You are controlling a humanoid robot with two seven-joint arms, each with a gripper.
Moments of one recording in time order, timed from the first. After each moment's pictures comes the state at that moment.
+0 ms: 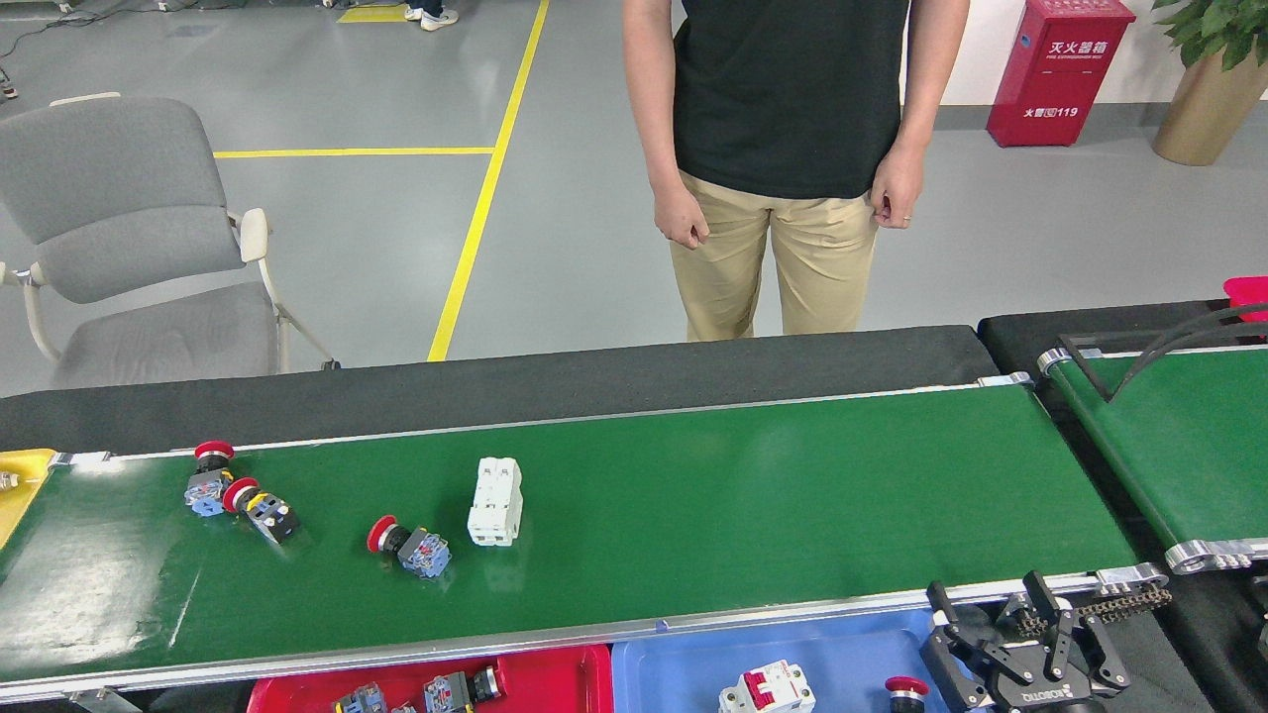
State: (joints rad) left arm 0.44 0.04 0.62 -1.72 -1.37 -0.60 0.00; right arm 0.26 -0.17 -0.07 -1.72 1.19 -0.19 -0.08
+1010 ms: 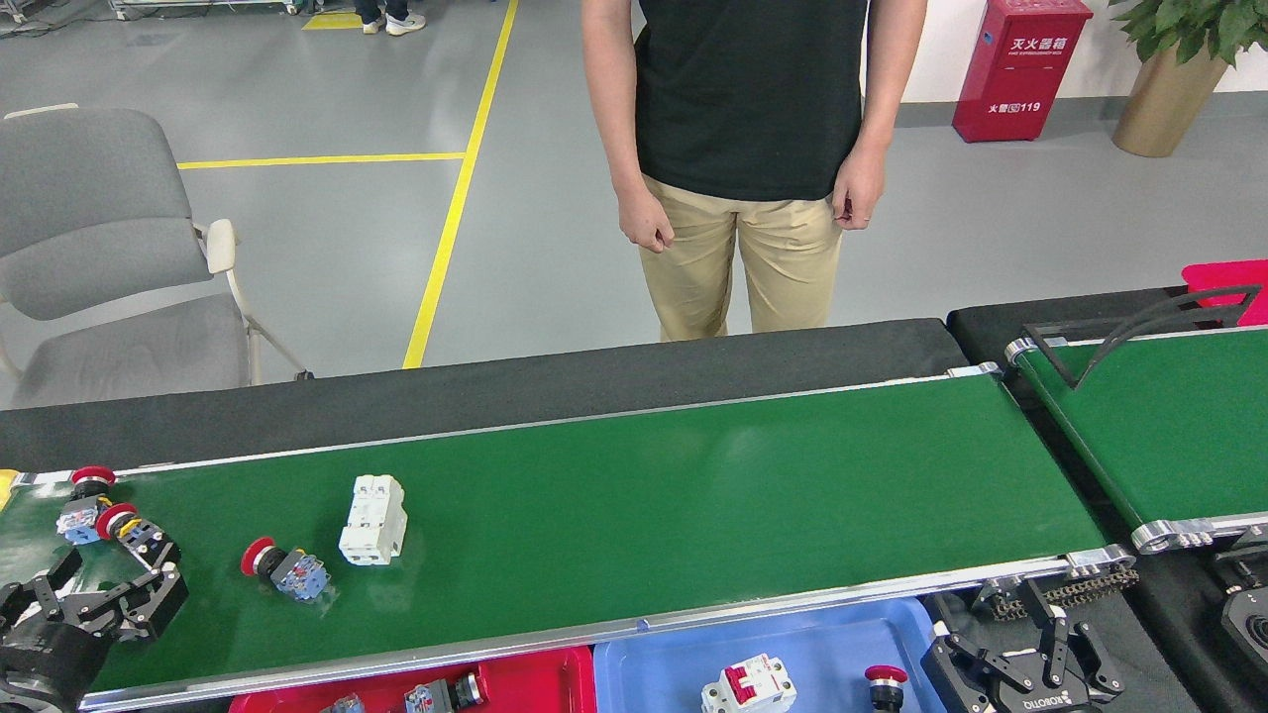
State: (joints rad) left arm -0.23 0.43 0.34 -0.91 -1.44 -0.37 -0.01; right arm 0.23 -0.15 -0.08 -1.66 1.19 -0.21 -0.08
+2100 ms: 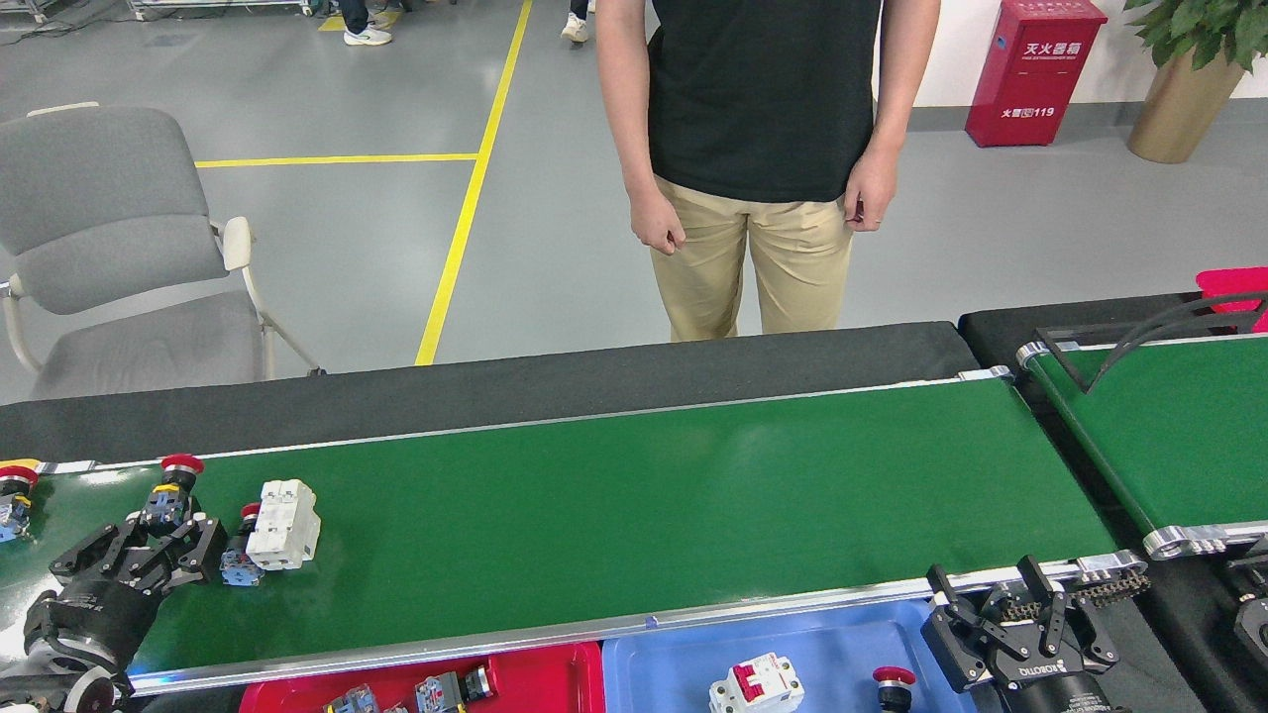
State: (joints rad) left arm -0.05 0.35 0.28 -1.29 -1.39 -0.46 0.00; right arm 0.17 -0.15 -0.08 -1.60 1.19 -0.21 -0.08
